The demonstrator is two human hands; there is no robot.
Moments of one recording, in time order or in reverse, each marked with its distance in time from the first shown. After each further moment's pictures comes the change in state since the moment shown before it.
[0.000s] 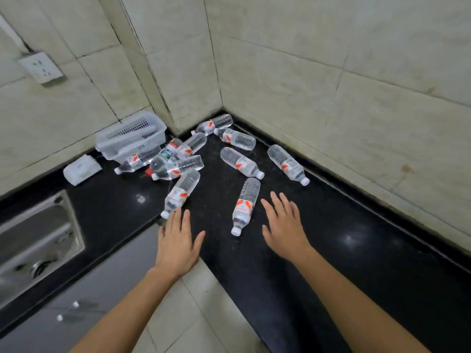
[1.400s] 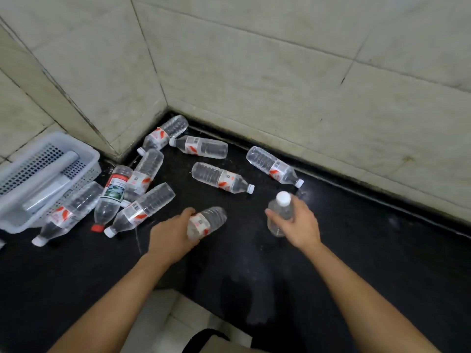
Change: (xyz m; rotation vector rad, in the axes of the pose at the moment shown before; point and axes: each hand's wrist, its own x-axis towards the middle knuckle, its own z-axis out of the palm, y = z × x) left_hand 0.279 -0.066 0.019 0.017 -0.339 0.410; right_hand 0.143 -0.020 0.025 0.535 0.172 0.785
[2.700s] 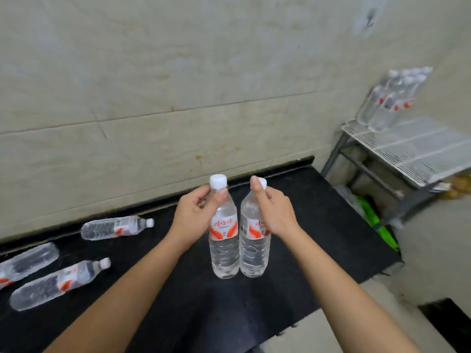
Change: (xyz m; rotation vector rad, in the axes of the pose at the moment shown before) left_hand -0.078 0.367 -0.072 -1.108 -0.383 0.834; right_hand -0.172 0.067 -0.229 0.322 0.636 0.350
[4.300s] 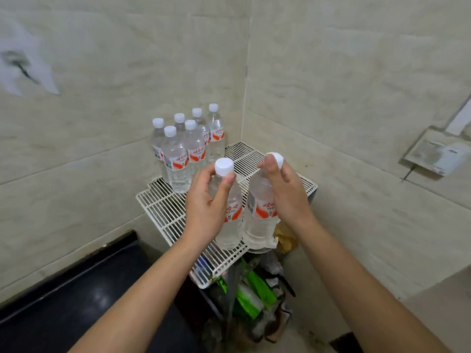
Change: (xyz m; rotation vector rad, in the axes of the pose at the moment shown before) left_hand 0.239 0.109 0.747 0.092 -0.132 0.466; right_hand 0.190 0.313 -0.637 0.440 0.474 -0.084
